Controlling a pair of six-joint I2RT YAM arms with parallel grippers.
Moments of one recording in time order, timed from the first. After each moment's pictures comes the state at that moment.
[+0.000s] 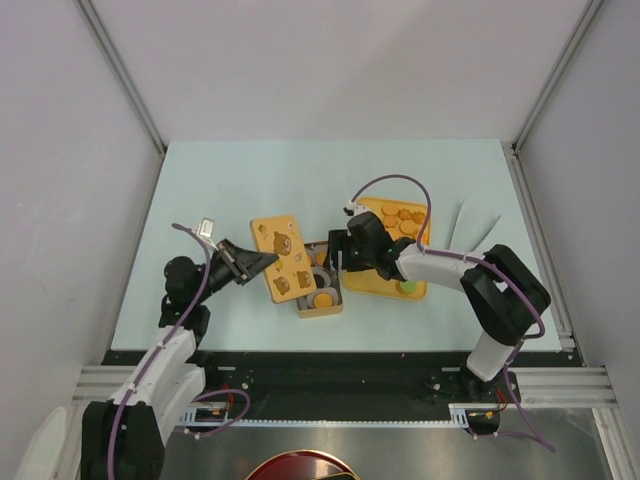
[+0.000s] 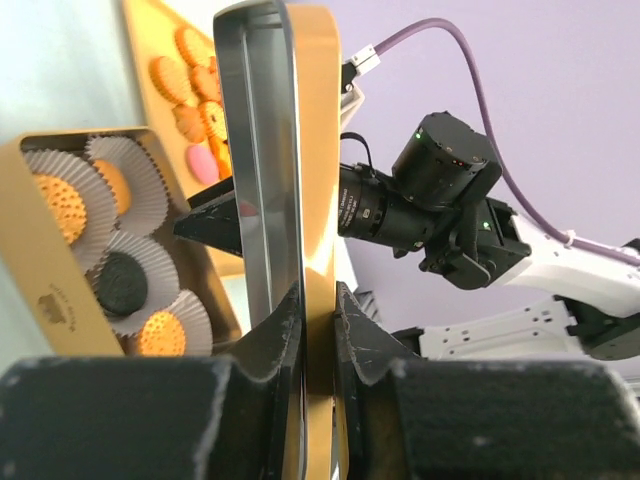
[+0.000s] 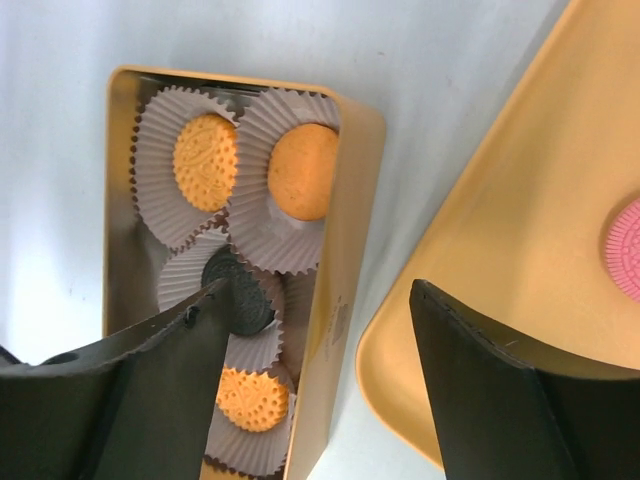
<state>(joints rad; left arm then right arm) -0.06 0.77 0.24 0.48 0.77 -1.09 0.74 1.71 0.96 0.01 -0.03 0.58</state>
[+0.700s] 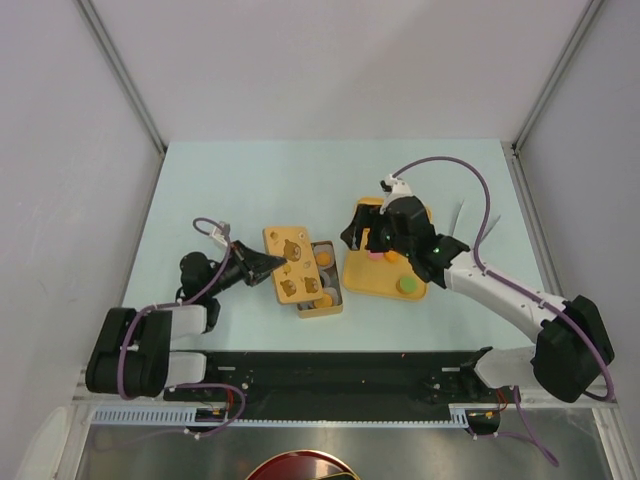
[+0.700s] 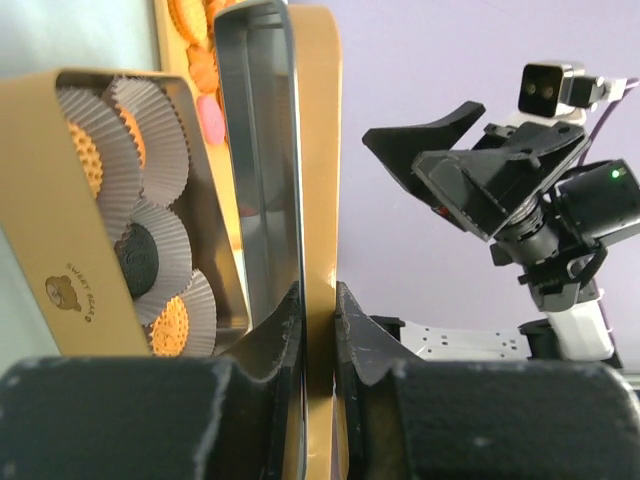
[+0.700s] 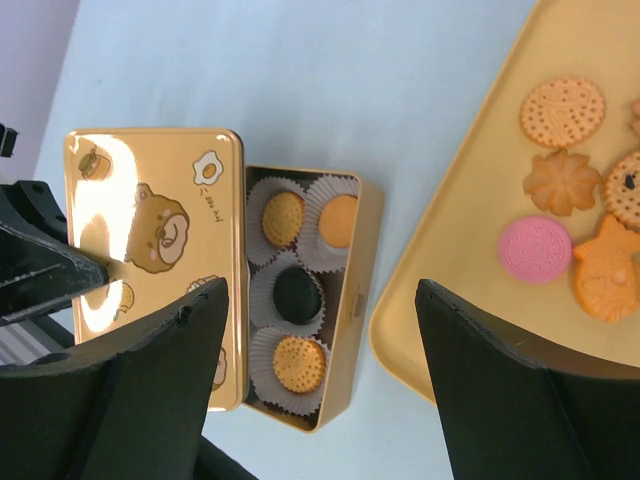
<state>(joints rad) -0.06 1.27 0.18 1.00 0.86 -1.28 0.67 1.31 0.94 -0.10 0.02 0.57</state>
